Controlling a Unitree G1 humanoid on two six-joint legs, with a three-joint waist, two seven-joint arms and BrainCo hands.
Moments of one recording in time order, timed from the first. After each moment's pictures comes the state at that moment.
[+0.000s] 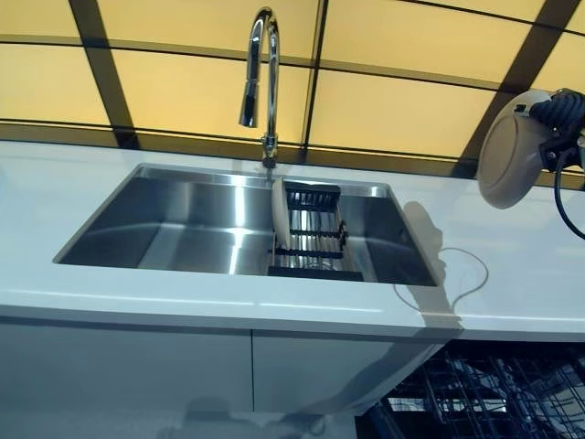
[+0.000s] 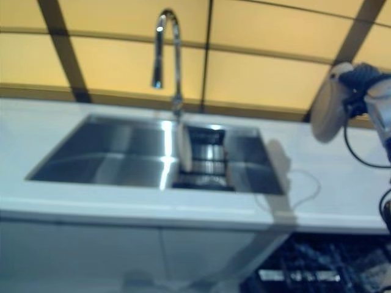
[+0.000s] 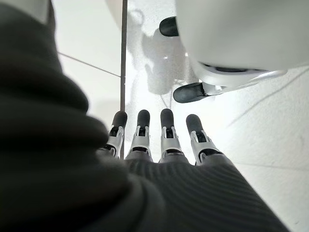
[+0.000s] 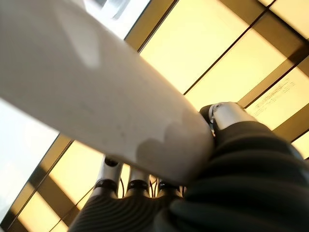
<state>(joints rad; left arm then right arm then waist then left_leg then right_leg) 0.03 0.29 -0.26 1.22 -0.31 0.08 -0.09 -1.30 -1.18 0.68 0.69 0.50 0.48 0.10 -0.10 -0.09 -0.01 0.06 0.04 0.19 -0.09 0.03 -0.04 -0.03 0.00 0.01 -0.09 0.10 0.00</state>
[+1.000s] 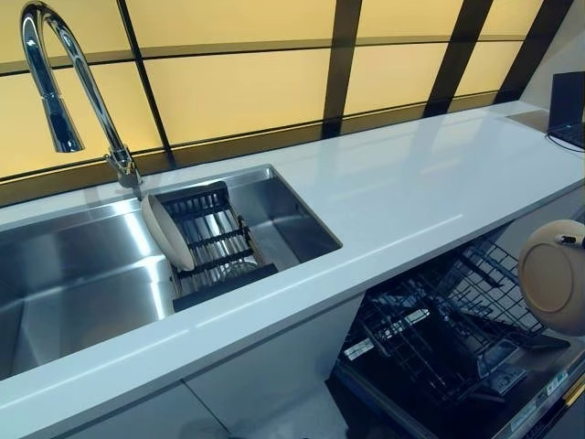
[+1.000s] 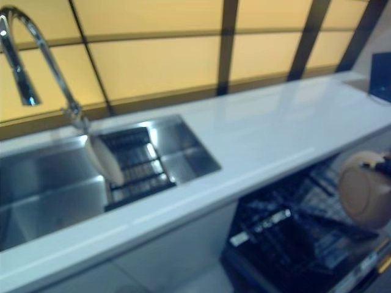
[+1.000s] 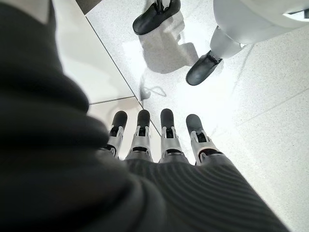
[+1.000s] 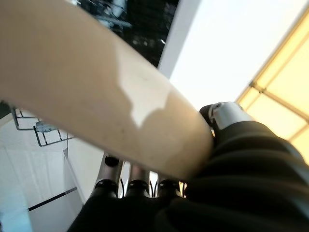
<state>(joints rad) 0.00 0.32 -0.25 1.23 -0.21 0.10 -0.14 -0.11 -1.35 -0.12 0.38 0.38 0.24 0.46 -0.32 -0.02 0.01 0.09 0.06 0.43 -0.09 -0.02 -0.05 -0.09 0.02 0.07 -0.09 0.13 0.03</state>
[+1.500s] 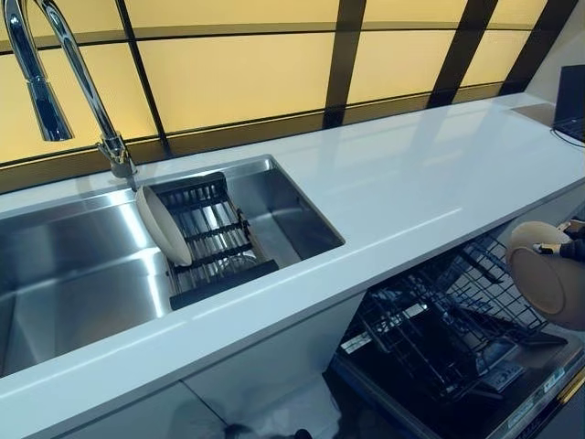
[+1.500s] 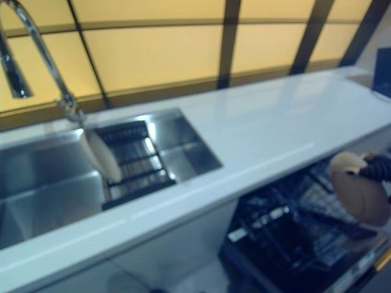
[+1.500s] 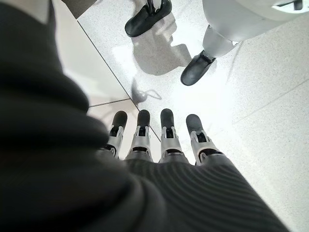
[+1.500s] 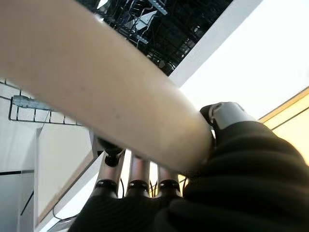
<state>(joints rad) -0.01 0.33 -0.25 1.23 -0.17 0.09 -0.15 -0.07 -1.34 -0.14 0.30 0.19 0.06 0.49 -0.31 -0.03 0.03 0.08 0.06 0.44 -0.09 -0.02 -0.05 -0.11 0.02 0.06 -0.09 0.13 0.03</state>
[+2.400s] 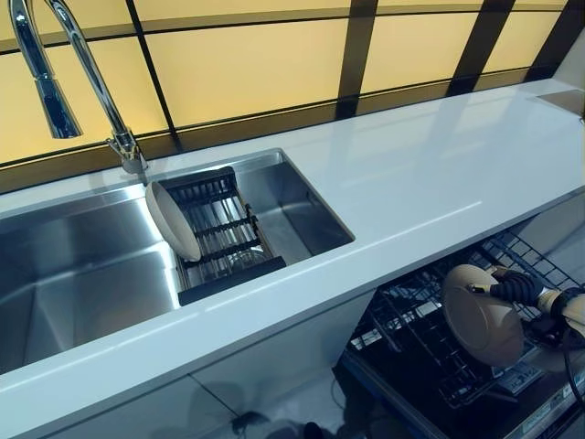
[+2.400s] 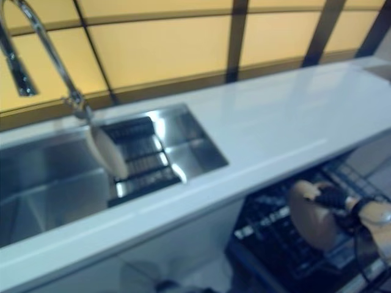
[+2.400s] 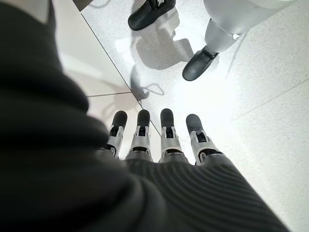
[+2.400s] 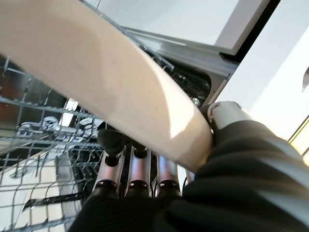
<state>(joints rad) -0.01 0.33 -0.21 1.23 -0.13 0.05 -0.18 -0.08 -1.06 0.00 0.22 0.17 0.17 0.52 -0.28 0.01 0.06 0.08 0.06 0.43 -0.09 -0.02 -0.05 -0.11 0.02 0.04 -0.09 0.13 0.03</state>
